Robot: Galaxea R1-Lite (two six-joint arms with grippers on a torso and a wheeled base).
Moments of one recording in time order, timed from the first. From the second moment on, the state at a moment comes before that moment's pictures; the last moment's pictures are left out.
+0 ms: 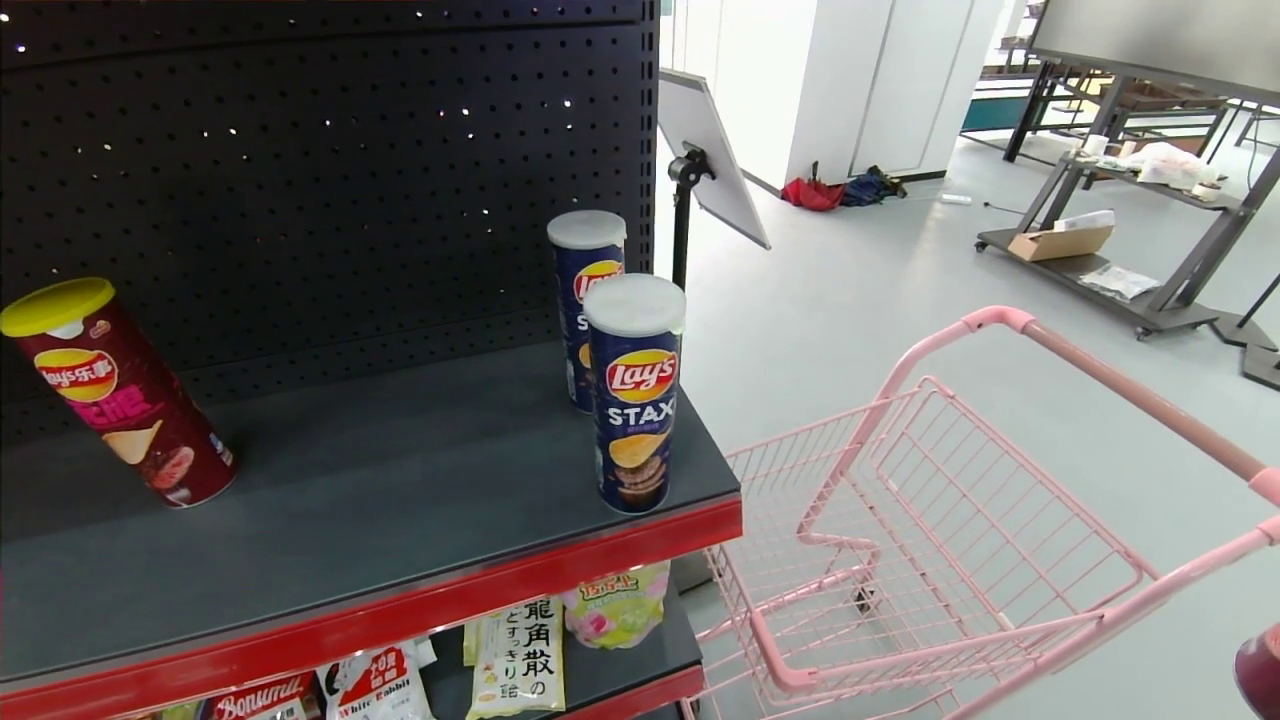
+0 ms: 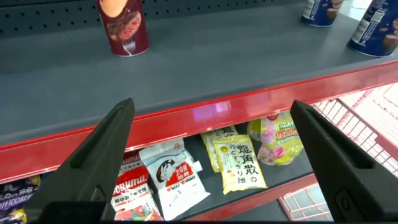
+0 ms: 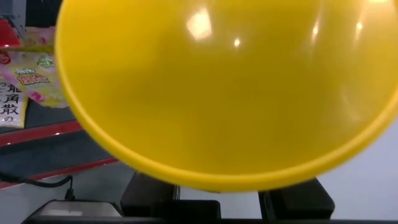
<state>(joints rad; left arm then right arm) 0.00 0.00 0.00 0.00 -0.02 0.00 0.11 0.57 -0.64 0.41 -0.18 -0.14</state>
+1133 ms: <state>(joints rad) 0.00 0.00 0.00 0.00 -0.02 0.00 0.12 0.45 -0.43 0.20 -0.14 -0.12</state>
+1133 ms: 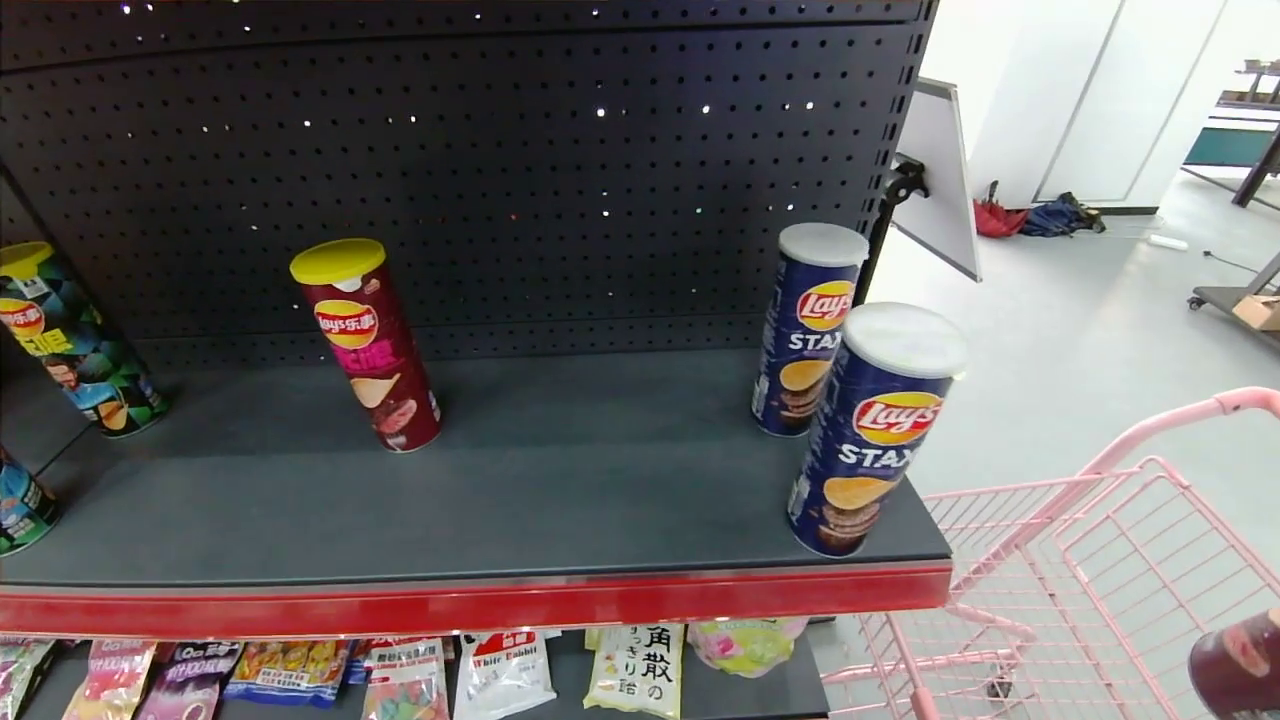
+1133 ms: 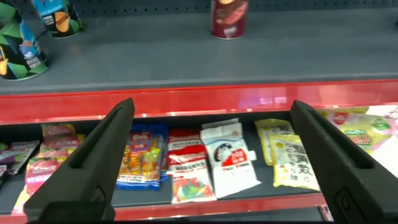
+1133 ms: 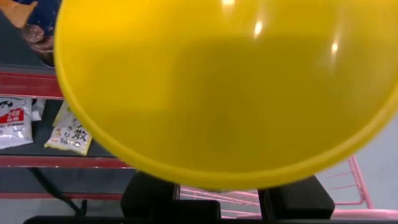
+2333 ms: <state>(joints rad) 0.00 0.00 0.00 0.00 -0.02 0.00 0.11 0.39 -0.39 0.21 -0.12 -0.11</state>
